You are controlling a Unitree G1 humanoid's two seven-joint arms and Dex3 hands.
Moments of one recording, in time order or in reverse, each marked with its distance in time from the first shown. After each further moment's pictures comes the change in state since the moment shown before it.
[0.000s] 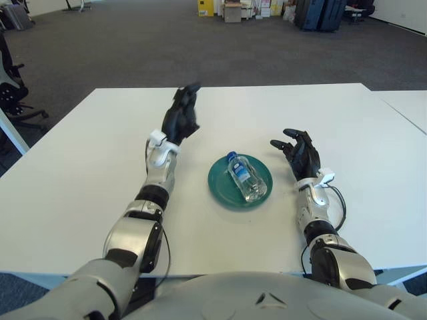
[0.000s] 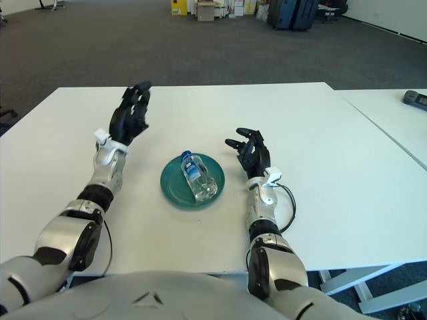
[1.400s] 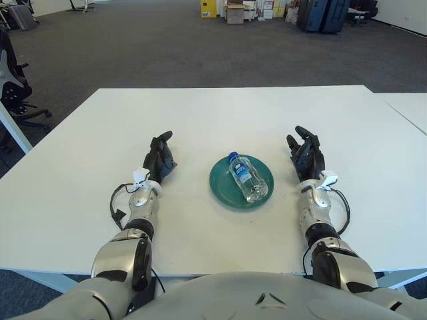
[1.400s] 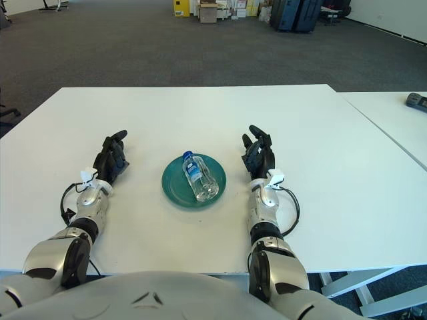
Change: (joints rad) left arm 0.131 0.032 0.123 0.177 0.246 -0.030 0.165; right arm 0.032 -0.011 0.022 -0.049 -0.039 0.033 -0.114
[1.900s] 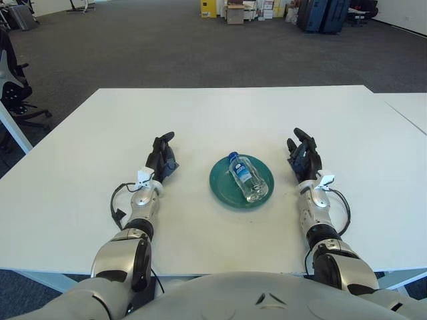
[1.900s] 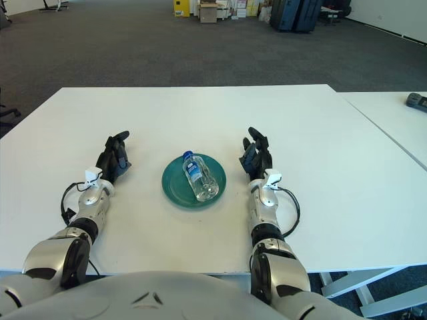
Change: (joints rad) left arm -0.001 0.003 -0.023 0.001 0.076 -0.014 0.067; right arm 0.014 -0.016 0.032 -0.017 -0.034 0.065 -0.026
